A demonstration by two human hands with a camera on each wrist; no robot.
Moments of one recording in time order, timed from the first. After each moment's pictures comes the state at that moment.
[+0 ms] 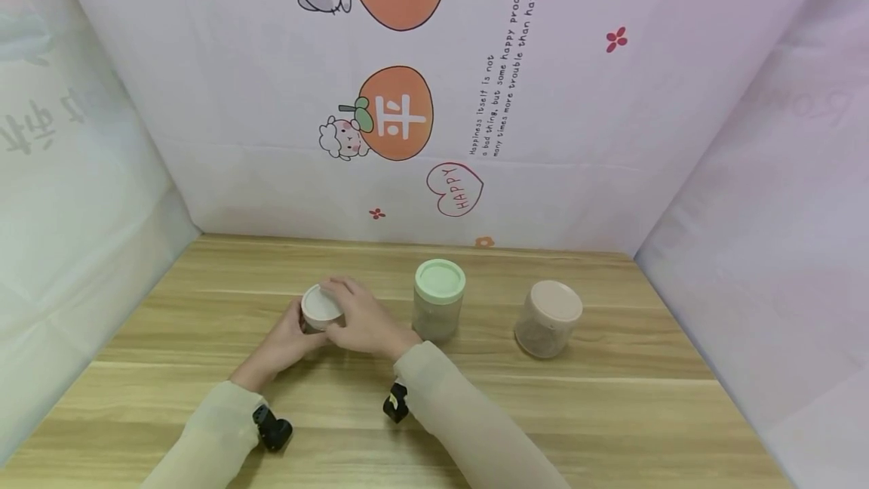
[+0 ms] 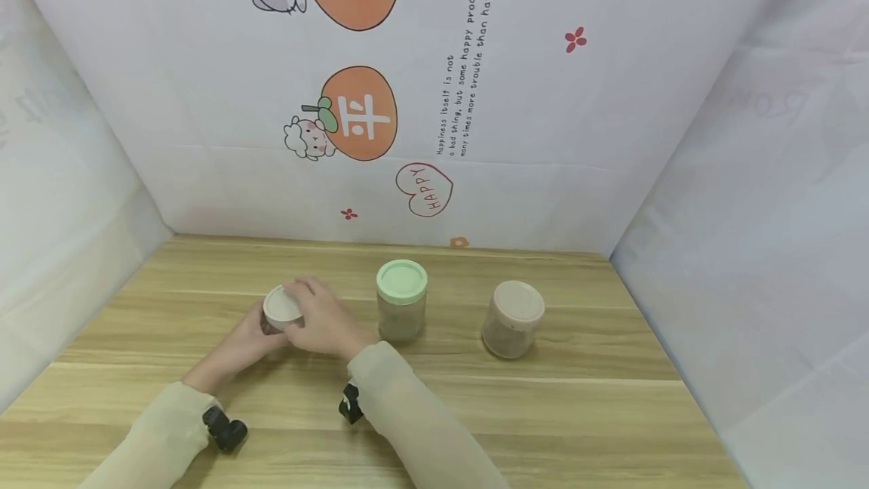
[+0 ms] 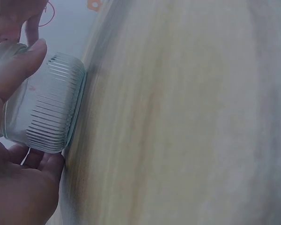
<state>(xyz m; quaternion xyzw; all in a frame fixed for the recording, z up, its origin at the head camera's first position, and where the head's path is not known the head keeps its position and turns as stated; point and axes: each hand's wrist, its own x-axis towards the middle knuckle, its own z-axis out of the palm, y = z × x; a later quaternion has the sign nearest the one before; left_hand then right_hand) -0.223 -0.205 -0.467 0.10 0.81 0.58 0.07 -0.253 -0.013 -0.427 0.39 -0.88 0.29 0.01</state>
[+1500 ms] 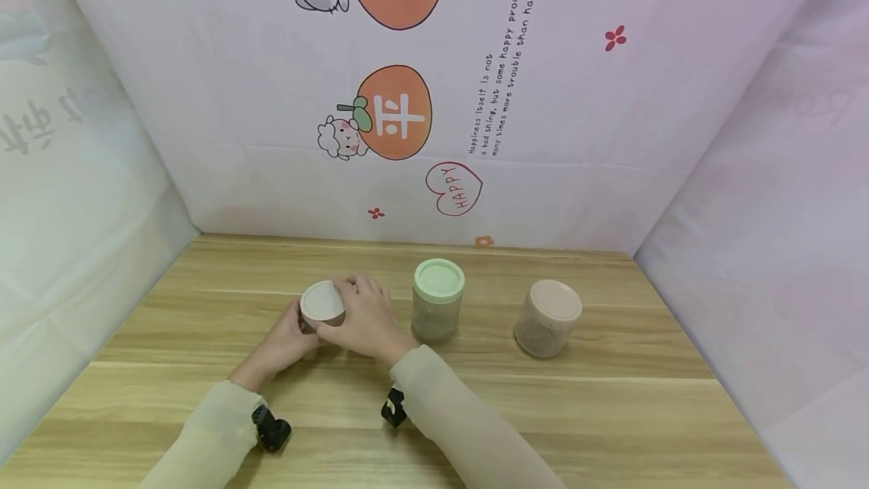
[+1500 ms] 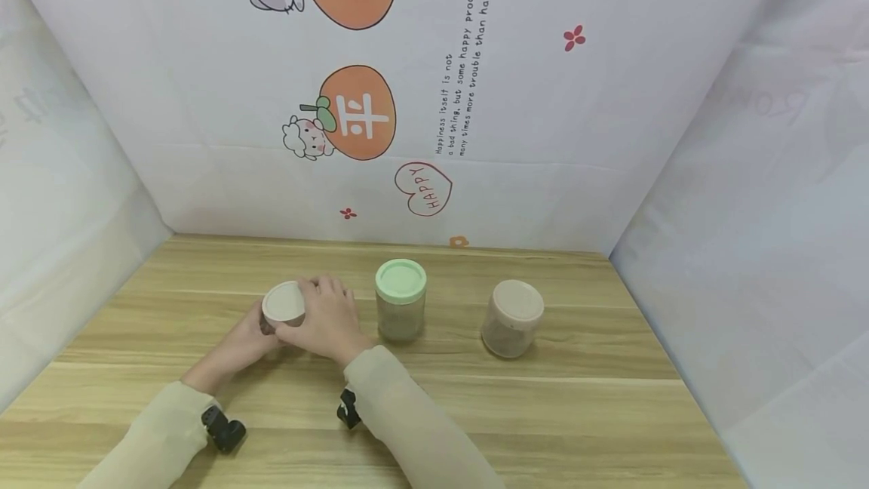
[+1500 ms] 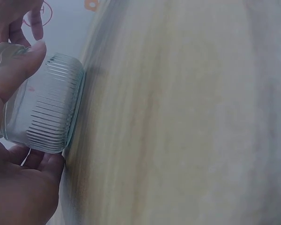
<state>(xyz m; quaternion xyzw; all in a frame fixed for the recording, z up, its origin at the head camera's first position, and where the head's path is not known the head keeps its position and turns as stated) -0.223 -0.204 -0.465 0.09 0.81 0.58 0.08 -0.245 -0.019 -0.428 0.27 -0.93 0.22 0.08</state>
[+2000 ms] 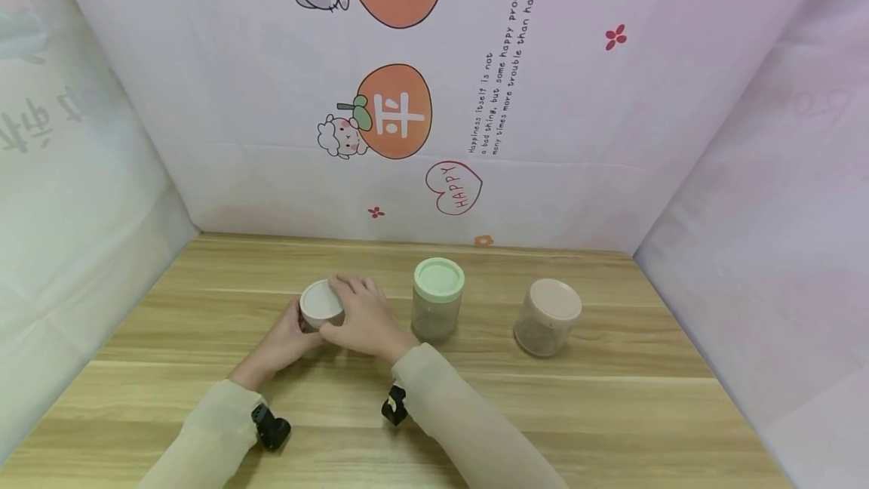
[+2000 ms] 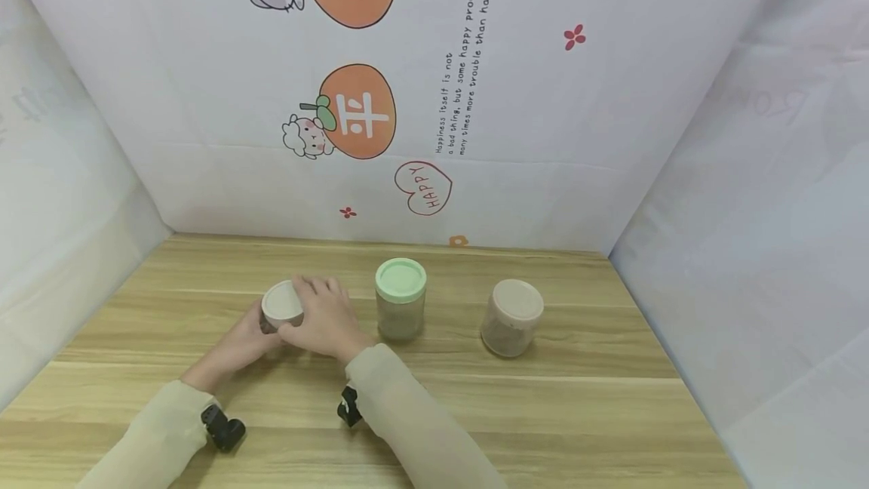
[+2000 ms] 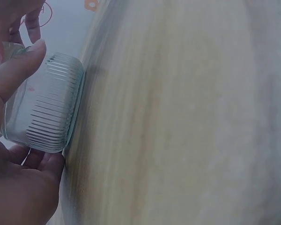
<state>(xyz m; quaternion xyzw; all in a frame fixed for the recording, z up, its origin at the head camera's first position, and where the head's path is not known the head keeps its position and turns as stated) -0.225 -0.207 -0.469 0.10 0.81 0.57 0.07 -0.246 -0.016 -0.426 0.31 -0.92 0.24 0.05</state>
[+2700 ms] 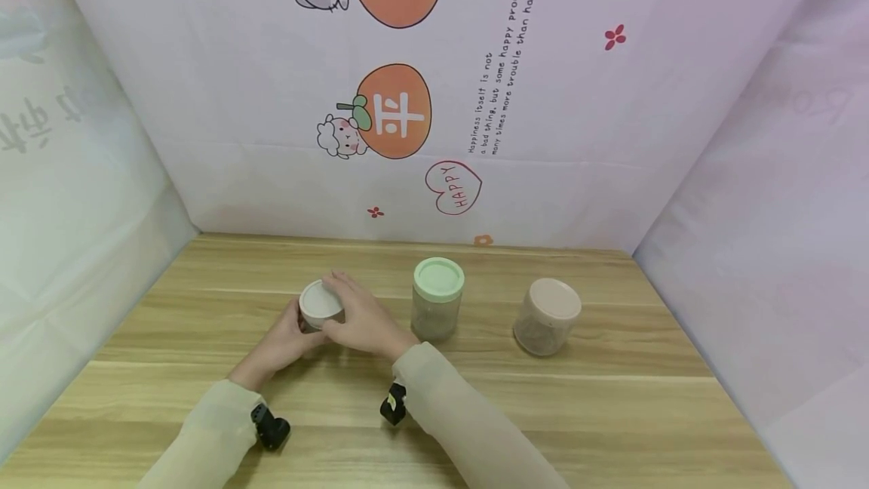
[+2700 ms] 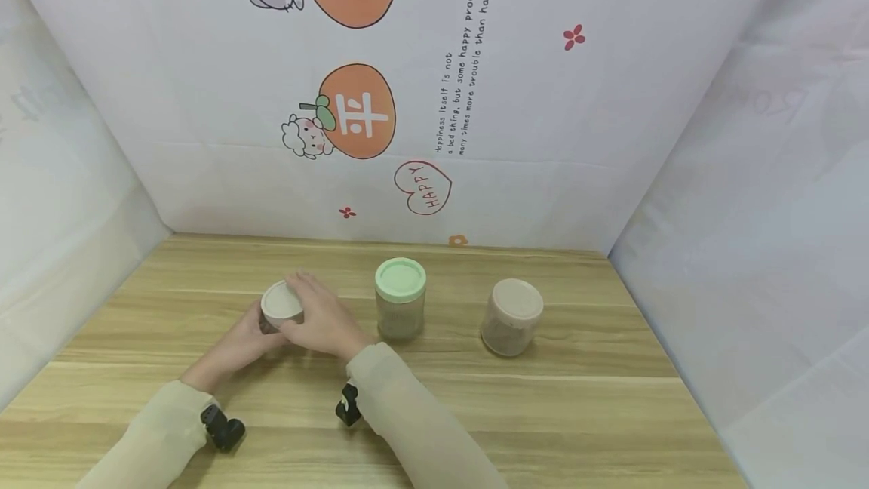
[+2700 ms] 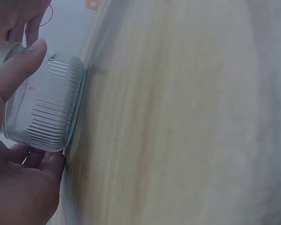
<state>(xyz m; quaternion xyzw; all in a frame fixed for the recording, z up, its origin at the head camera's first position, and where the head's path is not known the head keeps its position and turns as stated) -0.224 -0.207 -0.468 0.12 0.80 0.58 0.06 -0.250 -0.013 -0.428 0.35 -0.87 0.36 -0.01</state>
